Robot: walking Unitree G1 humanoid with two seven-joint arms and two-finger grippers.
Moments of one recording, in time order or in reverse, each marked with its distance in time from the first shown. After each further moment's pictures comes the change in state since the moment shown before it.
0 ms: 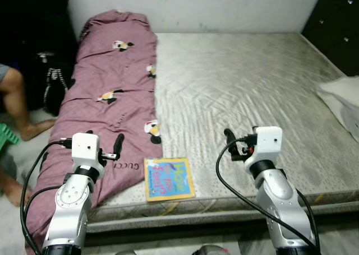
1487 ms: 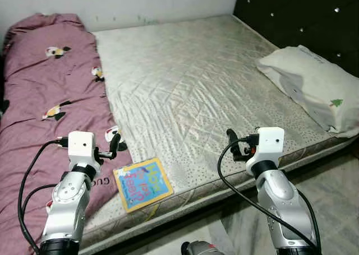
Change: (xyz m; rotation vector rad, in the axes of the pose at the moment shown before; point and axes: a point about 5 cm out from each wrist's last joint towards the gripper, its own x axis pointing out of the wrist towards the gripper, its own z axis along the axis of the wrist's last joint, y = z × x) left arm 0.007 0.008 -0.001 -0.044 0.037 0.024; right arm -0.001 -0.002 -0.002 0.005 0.012 -0.032
